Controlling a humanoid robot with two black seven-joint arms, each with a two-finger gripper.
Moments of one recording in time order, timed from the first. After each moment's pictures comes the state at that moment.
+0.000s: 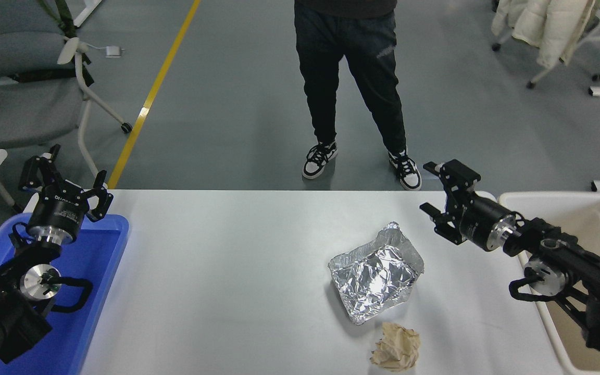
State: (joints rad) left arm -0.65 0.37 -0.67 -0.24 -0.07 -0.64 -0.64; right arm 0.76 -0.52 0.42 0.98 -0.58 0.17 0.17
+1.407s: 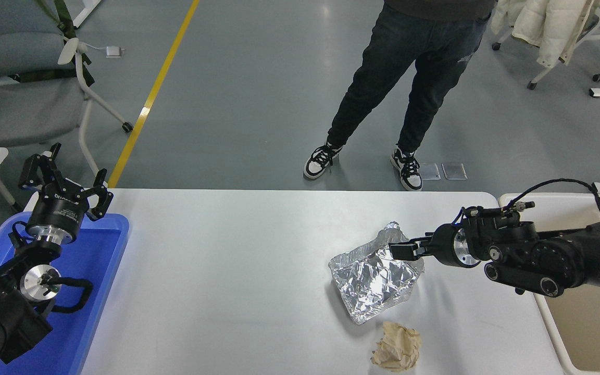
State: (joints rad) left arm -0.65 0.37 -0.67 -0.24 -0.07 -0.65 -0.64; right arm 1.10 -0.37 -0.45 0.88 -1.15 -0.04 0.10
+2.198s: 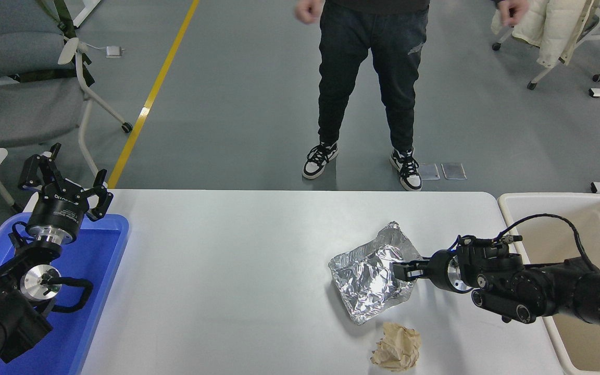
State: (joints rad) left arm -0.65 0.37 -0.67 -0.24 -0.07 -0.65 -0.64; right arm 0.97 -0.28 -0.42 0.73 -1.05 -0.08 0.13
